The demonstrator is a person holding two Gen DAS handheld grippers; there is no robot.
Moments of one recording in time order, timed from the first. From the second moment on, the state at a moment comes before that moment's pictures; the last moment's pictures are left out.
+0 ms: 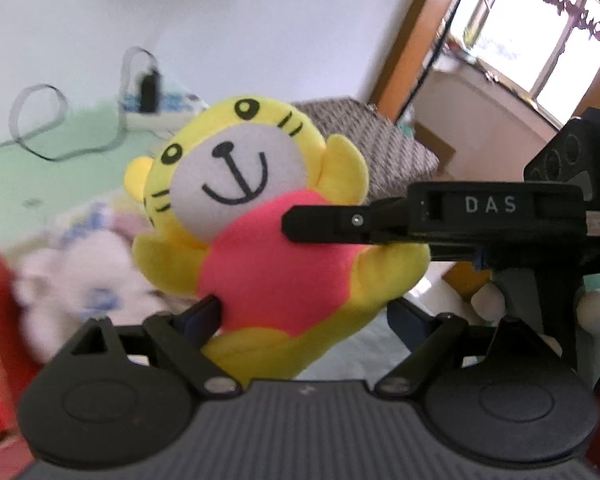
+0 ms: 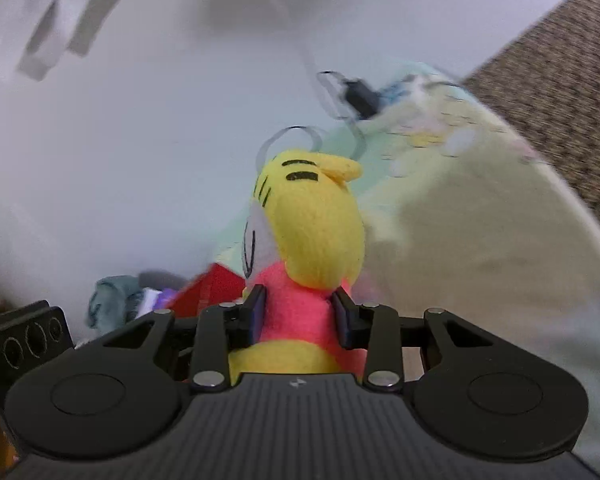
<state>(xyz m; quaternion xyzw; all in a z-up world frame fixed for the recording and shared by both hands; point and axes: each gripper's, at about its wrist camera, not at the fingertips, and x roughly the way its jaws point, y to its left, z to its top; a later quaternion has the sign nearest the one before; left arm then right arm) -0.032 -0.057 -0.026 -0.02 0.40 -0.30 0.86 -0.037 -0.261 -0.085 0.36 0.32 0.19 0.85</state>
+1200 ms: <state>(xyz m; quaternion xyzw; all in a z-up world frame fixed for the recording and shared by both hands) -0.031 0.187 -0.059 -0.04 0.44 -0.24 0.87 0.033 0.040 -0.063 0.07 0.43 0.09 0.90</state>
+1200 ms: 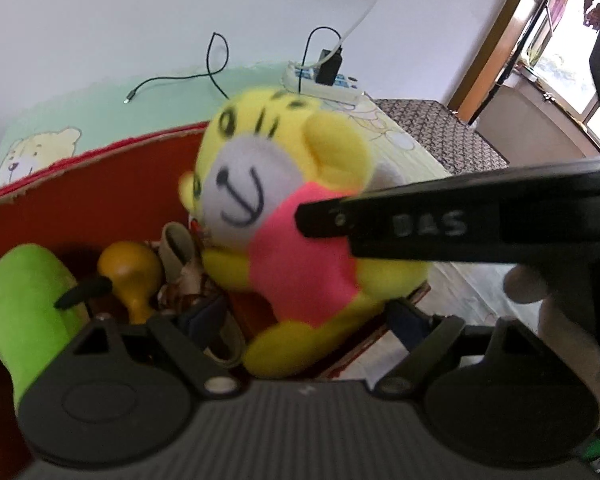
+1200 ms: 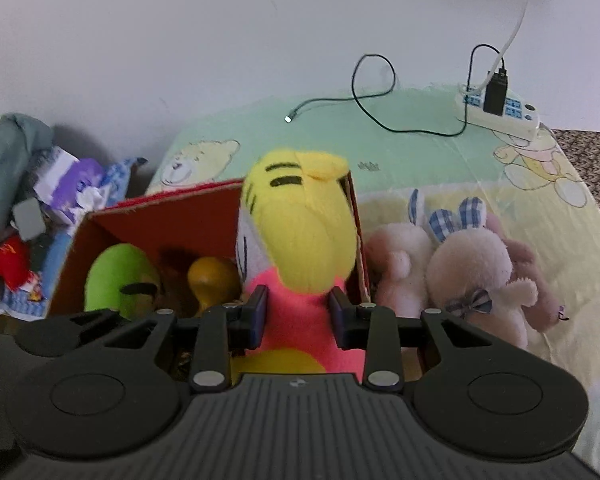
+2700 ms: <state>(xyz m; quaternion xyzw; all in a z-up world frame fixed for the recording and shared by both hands) -0.022 0.150 -0.059 -0.04 0.47 -0.15 0.87 0.016 -0.023 -0.079 0.21 0.40 0.15 0.88</state>
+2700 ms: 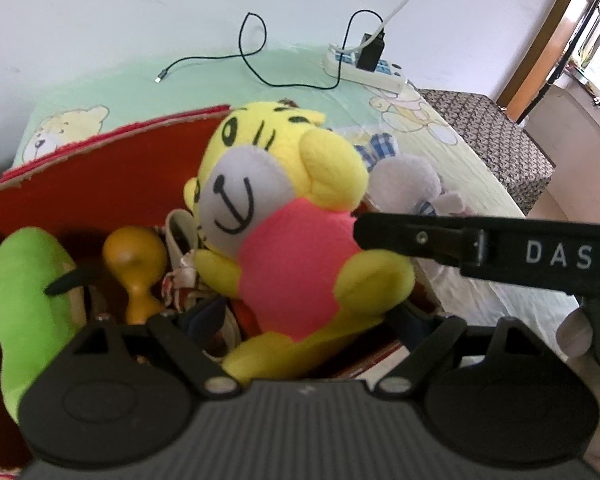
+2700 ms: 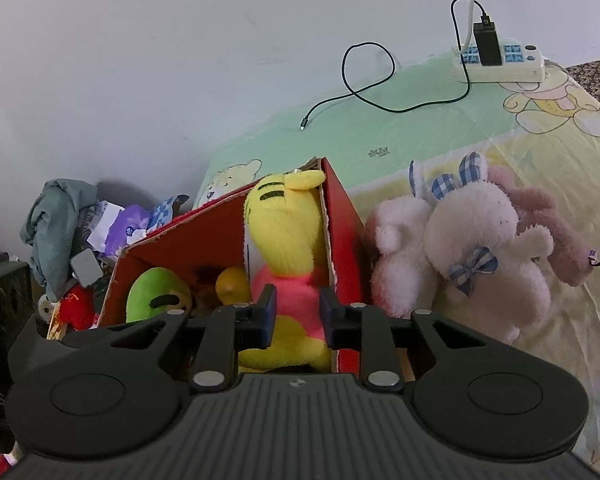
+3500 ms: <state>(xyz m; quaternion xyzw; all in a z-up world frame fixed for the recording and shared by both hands) -0.044 0.144 -0.047 -0.01 0.44 -0.12 0.89 0.000 -0.032 -0.077 0.21 0.38 0.16 0.88</state>
